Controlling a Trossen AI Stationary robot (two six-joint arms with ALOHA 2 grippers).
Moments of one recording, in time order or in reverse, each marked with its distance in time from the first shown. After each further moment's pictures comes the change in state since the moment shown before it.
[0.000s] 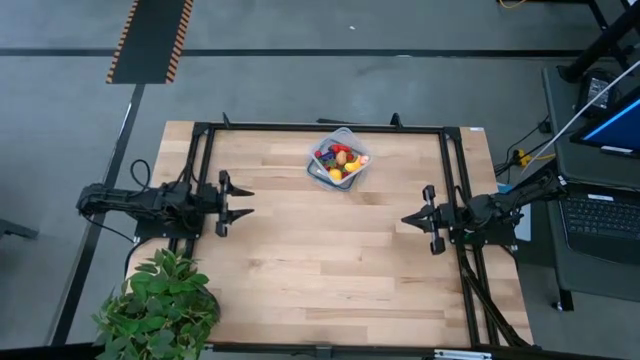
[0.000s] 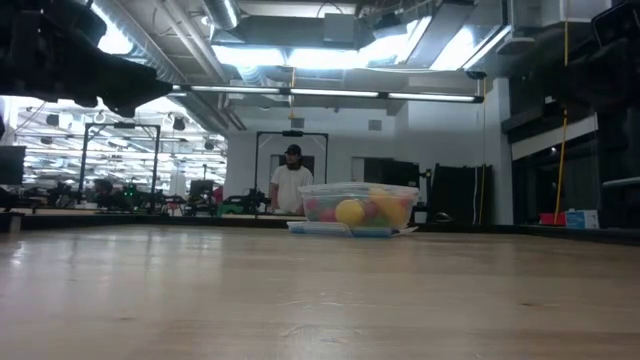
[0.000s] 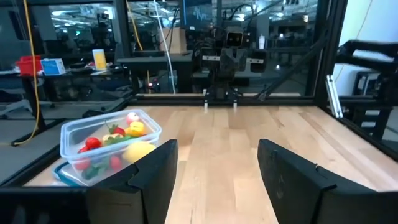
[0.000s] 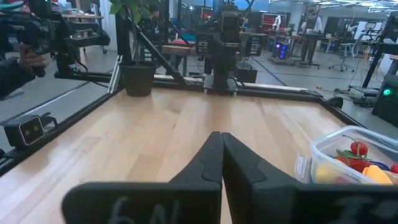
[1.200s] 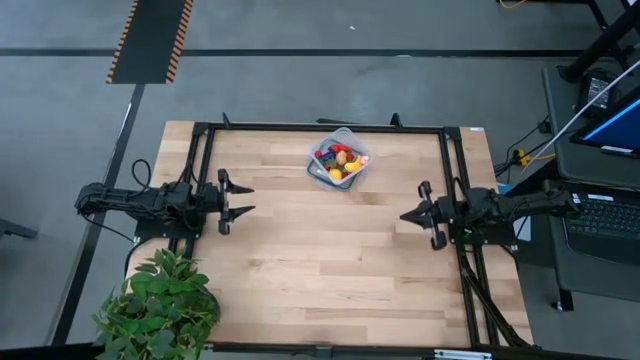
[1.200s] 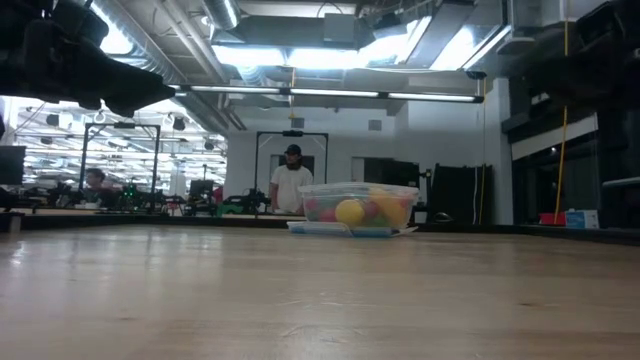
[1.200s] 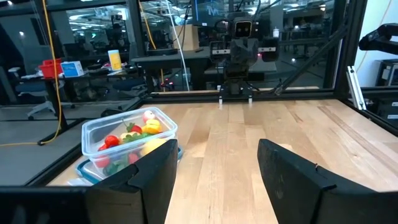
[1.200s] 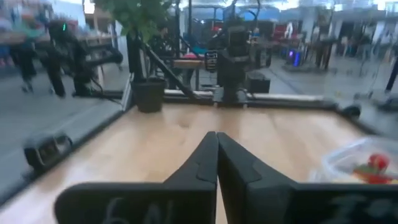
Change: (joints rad) left arm 0.001 0.027 0.000 0.008 -0.059 0.050; right arm -0.254 0.037 0.000 0.090 -0.326 0.029
